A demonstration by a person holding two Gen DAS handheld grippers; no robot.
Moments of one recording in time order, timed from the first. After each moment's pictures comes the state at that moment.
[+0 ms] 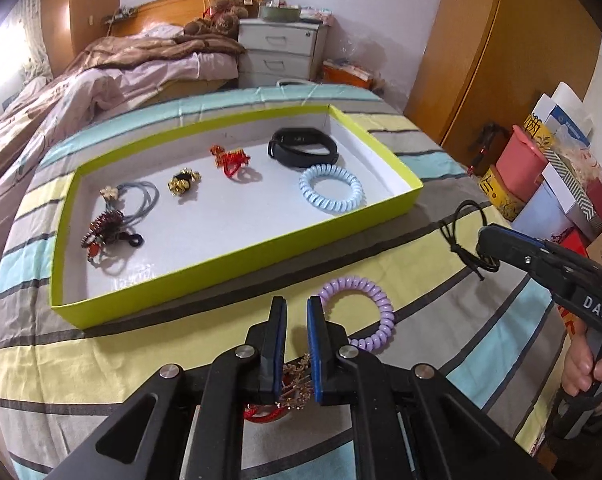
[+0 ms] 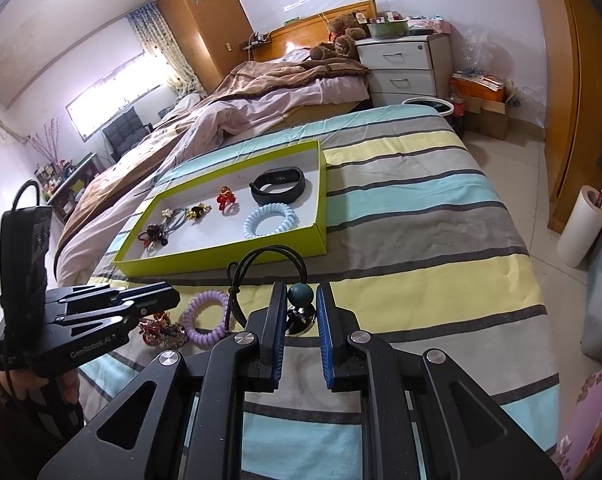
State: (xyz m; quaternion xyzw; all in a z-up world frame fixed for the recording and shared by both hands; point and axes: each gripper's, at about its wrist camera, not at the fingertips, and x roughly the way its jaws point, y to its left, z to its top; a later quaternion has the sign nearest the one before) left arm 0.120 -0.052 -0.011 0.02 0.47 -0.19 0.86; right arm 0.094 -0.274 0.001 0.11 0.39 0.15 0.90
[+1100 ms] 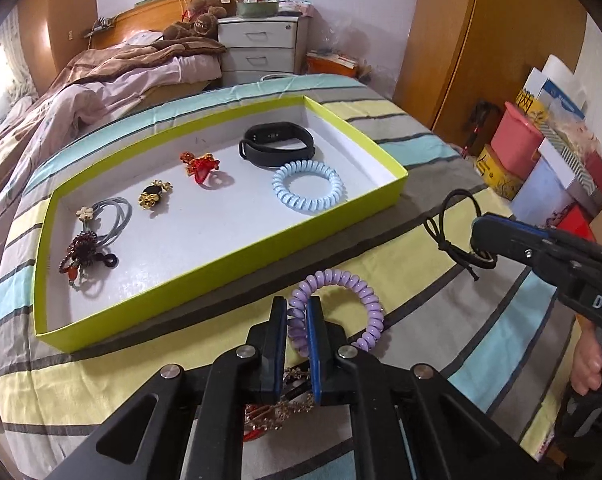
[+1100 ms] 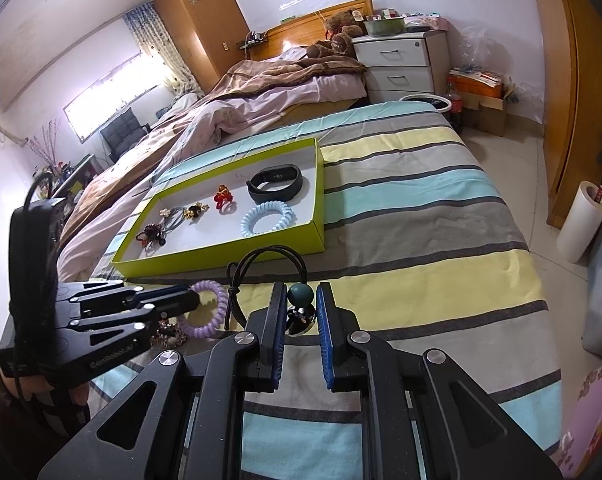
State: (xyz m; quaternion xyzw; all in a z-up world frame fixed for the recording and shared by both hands) left arm 0.122 -0.072 -0.013 0.06 0.47 -0.20 0.86; right arm 0.092 -0.274 0.000 0.11 0.39 0.15 0.90
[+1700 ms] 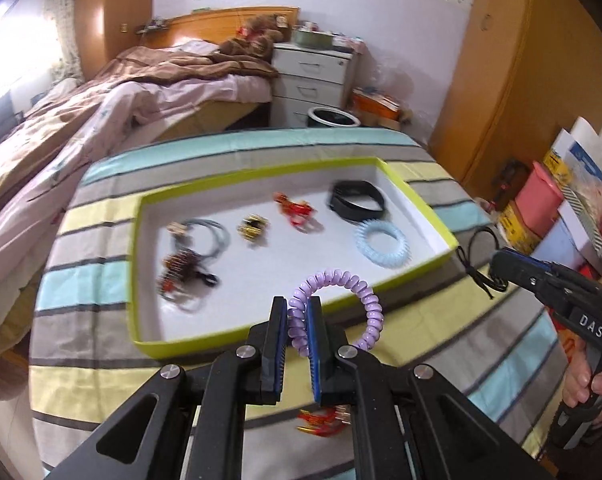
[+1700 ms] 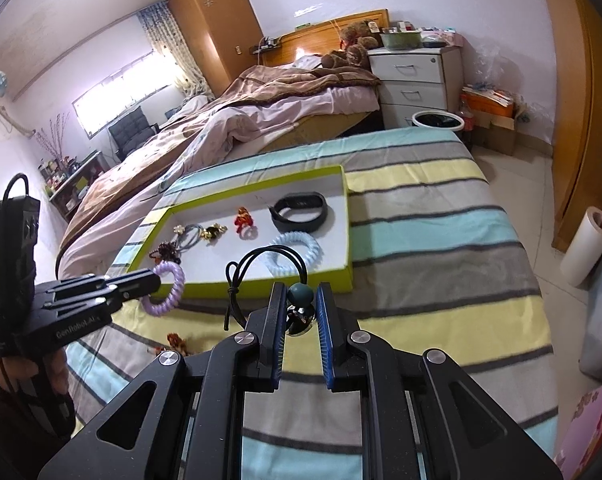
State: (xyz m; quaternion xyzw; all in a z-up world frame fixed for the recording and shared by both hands) left arm 0.134 -0.006 0.027 0.01 0.43 -0.14 0.89; right arm 0.113 -0.252 0.023 0.09 0.38 0.16 0.91
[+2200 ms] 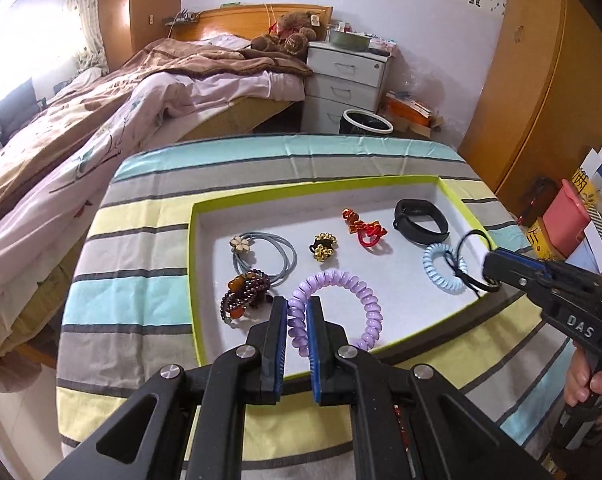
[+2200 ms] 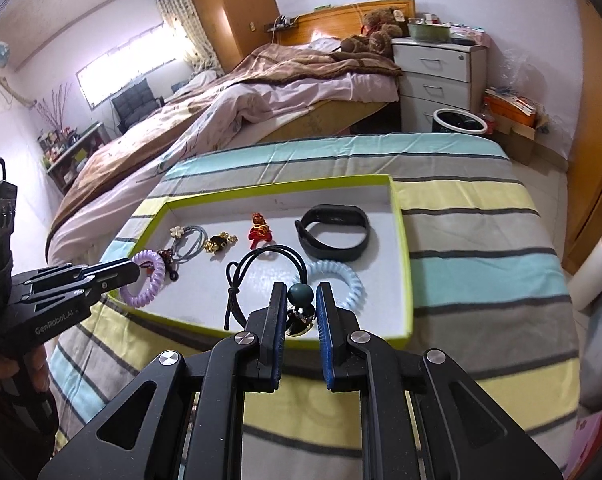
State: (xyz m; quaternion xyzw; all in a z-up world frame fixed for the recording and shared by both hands) left arm 0.168 0.028 0.020 -0.01 0.44 -0.10 0.89; right arm 0.170 -0.204 0.014 0.05 0.41 0.17 0.89
